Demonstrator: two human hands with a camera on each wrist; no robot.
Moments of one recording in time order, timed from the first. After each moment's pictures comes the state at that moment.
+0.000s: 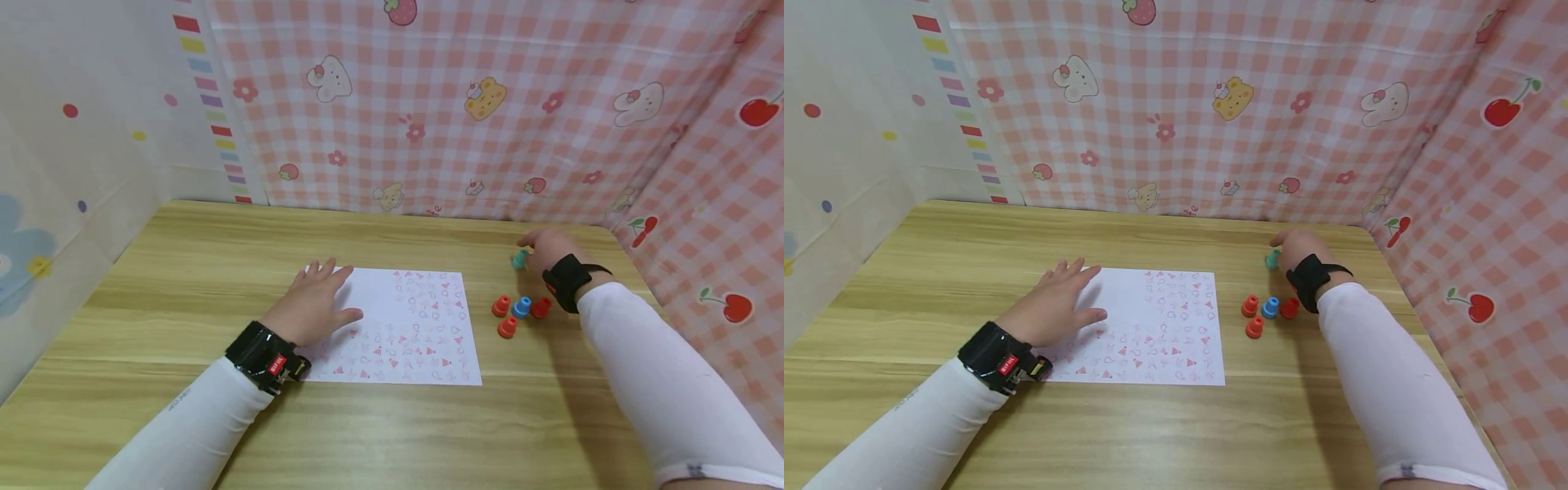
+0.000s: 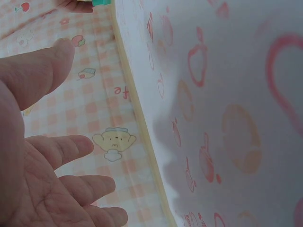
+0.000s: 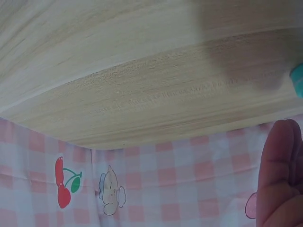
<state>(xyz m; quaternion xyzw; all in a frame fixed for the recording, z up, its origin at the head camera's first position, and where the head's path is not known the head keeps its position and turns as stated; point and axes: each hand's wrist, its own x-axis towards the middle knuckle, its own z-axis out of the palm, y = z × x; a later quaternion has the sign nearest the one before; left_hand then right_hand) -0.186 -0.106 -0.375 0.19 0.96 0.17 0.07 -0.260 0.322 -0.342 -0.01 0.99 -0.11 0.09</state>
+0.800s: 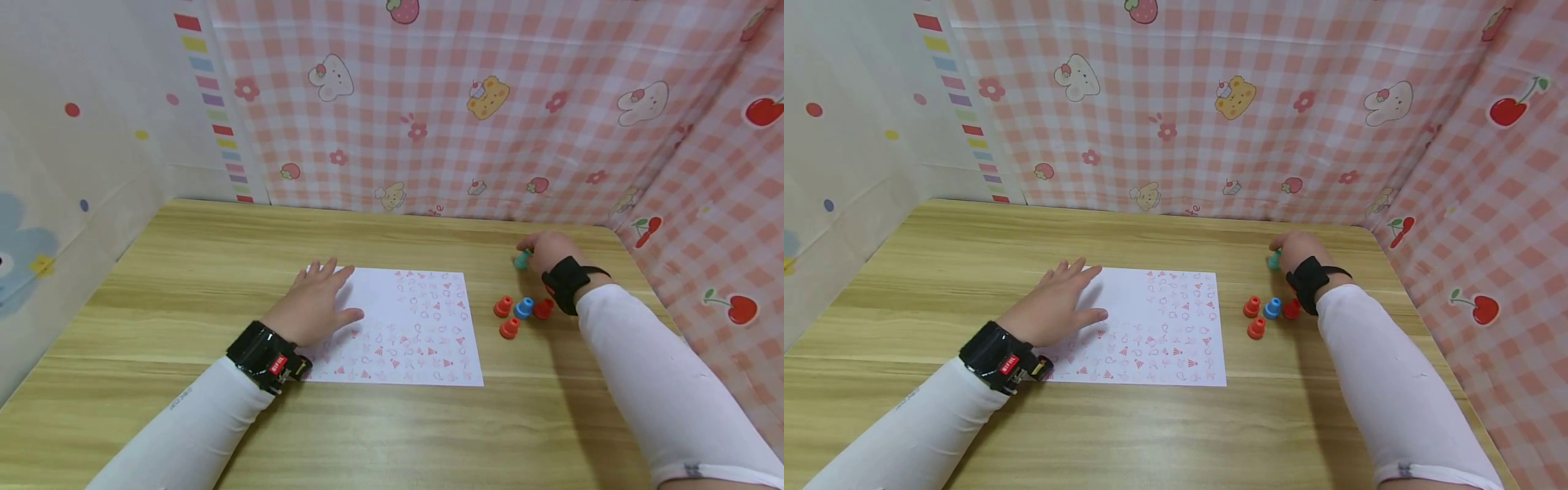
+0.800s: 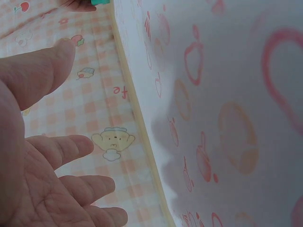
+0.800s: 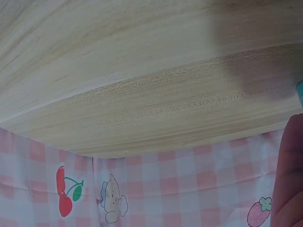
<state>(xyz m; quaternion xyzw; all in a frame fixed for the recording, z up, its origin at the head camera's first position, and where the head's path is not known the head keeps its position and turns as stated) -0.188 -0.106 -0.376 0.19 0.96 0.17 0.07 -0.262 0.322 -0.351 -0.01 0.99 -0.12 0.09</state>
